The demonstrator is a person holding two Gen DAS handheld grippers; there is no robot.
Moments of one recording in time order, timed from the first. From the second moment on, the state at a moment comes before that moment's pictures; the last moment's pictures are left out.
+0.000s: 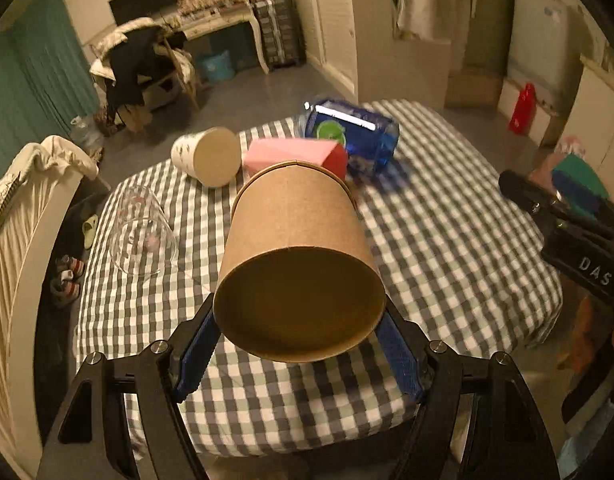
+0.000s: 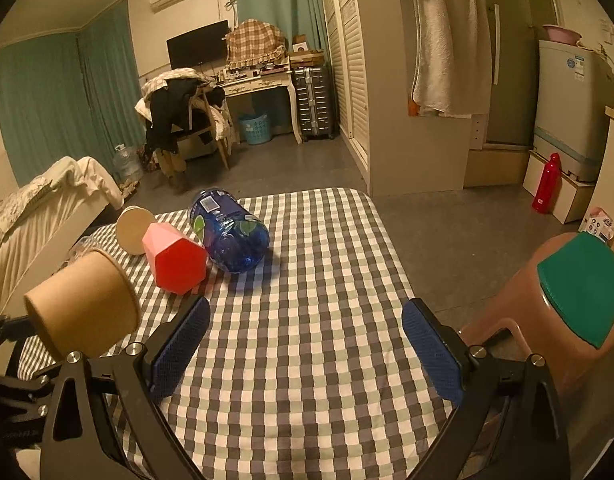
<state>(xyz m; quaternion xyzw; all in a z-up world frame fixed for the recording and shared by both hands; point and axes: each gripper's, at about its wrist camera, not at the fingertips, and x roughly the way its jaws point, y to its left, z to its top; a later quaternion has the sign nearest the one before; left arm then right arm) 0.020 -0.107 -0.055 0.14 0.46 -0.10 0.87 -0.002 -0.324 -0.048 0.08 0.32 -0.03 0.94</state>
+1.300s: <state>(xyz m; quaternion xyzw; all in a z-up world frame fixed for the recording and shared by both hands) 0.032 -0.099 -0.073 0.03 0.32 -0.08 0.94 0.005 -0.329 -0.052 0.08 0.33 -0.04 0.94</state>
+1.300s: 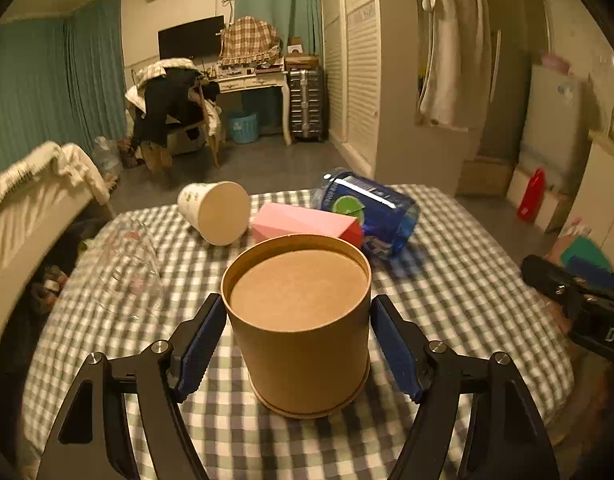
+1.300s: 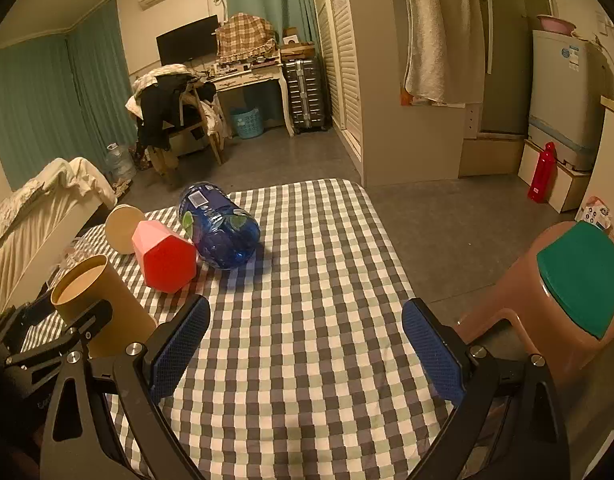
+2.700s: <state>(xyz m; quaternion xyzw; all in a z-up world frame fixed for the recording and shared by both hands) -0.038 -0.007 -0.065 -0.03 0.23 -0.01 0.97 -0.038 -0.231 -0.040 -0.01 0.24 0.05 0.97</state>
